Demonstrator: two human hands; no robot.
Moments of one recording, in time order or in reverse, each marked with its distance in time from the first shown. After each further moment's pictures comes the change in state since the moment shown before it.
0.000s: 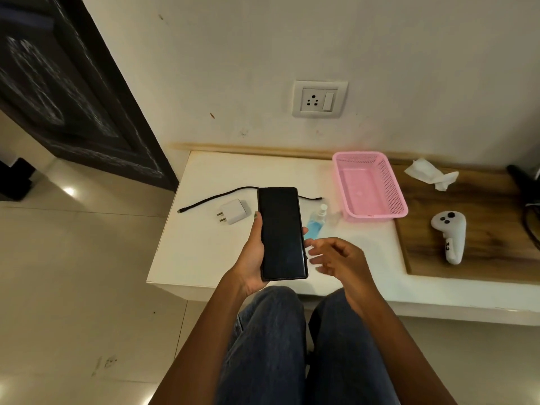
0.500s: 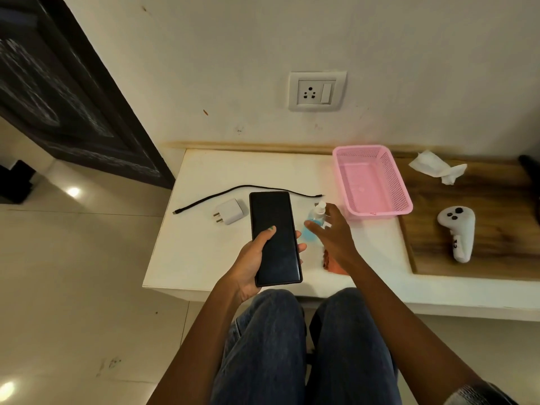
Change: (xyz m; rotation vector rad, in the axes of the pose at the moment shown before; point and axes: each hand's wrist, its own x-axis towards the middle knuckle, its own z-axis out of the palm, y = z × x) left_hand 0.008 -0.005 -0.011 0.089 0.089 0.030; right_hand 0.092 0.018 0.006 -0.318 0.027 -0.133
